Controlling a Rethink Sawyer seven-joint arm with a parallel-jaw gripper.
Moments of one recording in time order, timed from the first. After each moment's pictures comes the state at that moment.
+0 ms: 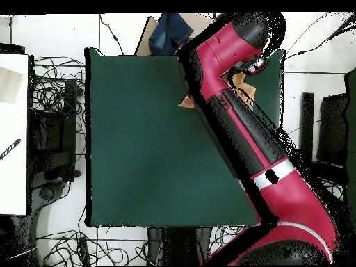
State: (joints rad) arm -0.70 -0.49 1.17 1.46 1.98 -1.45 -0.14
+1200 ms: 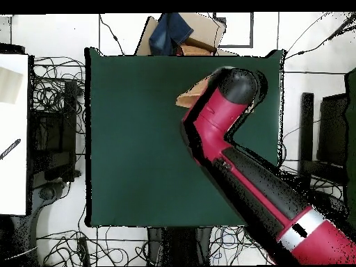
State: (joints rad) arm -0.80 -0.75 1.07 2.02 1.94 -1.07 -0.14
